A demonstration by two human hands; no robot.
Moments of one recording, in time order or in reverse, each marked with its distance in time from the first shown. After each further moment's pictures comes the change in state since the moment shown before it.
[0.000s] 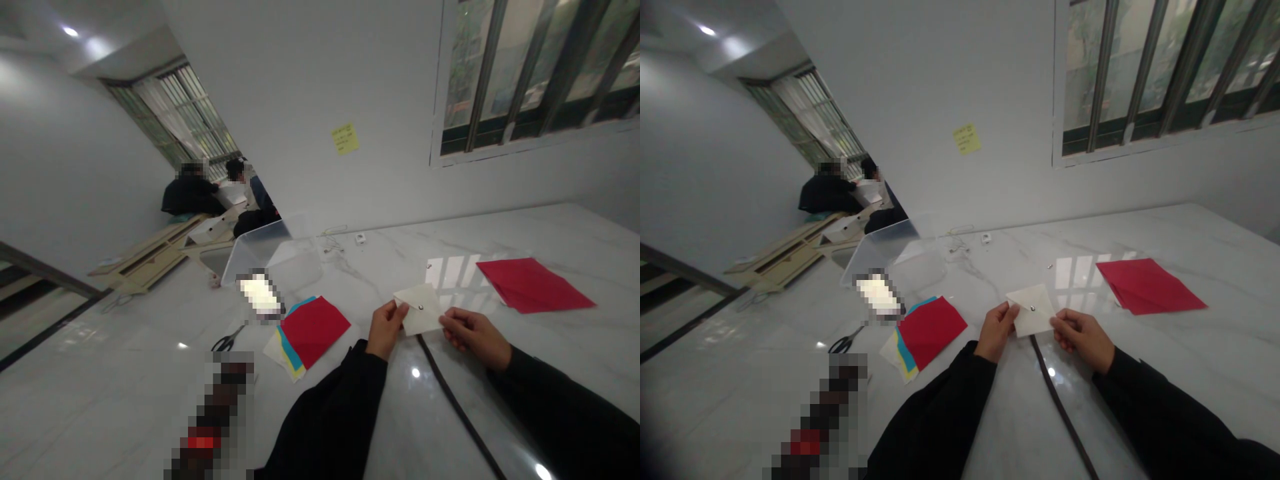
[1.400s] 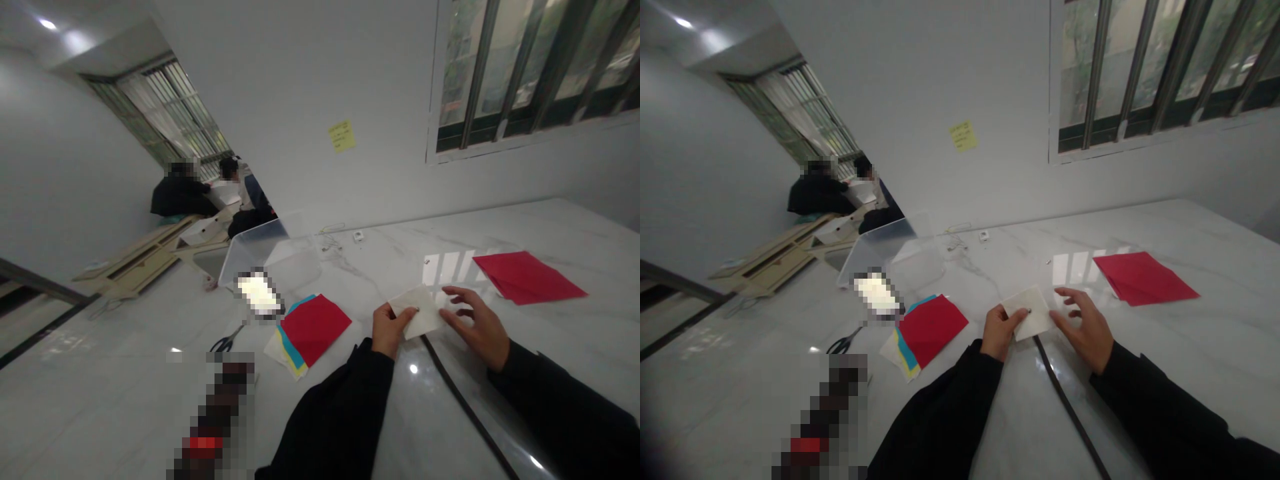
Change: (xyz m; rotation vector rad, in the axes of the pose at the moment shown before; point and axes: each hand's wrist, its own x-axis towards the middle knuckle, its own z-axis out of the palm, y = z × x) left_hand -0.008 -0.006 0.007 -0.012 0.155 -0.008; right_hand -0.006 0.002 0.006 -0.469 0.401 -0.483
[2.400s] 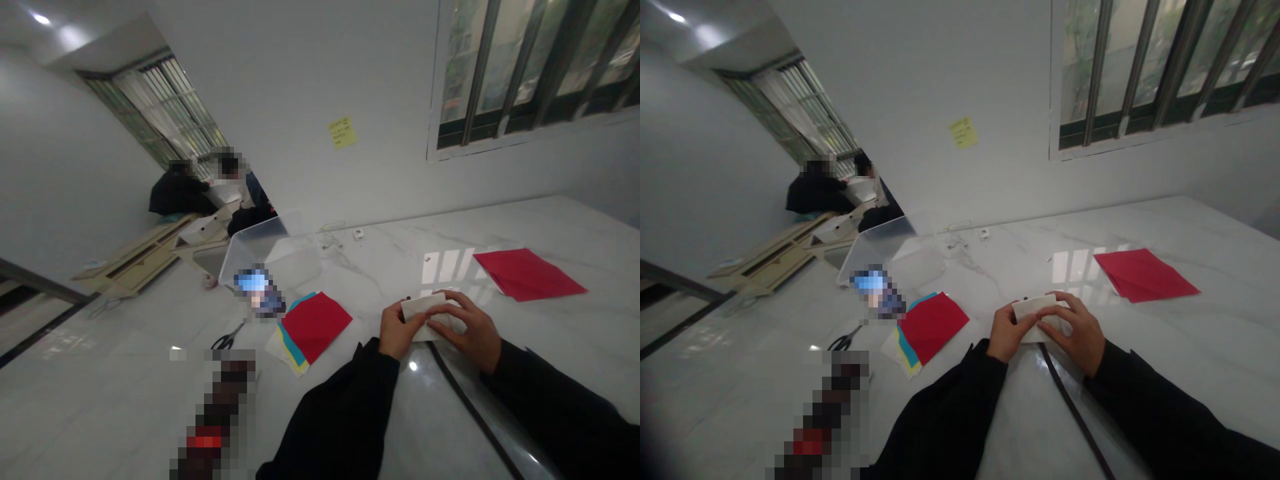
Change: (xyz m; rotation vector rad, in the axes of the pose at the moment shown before) left_hand -0.013 0.005 0.007 0.221 -0.159 0.121; right_hand -0.010 -0.004 0.009 -0.206 -0.045 -0.251
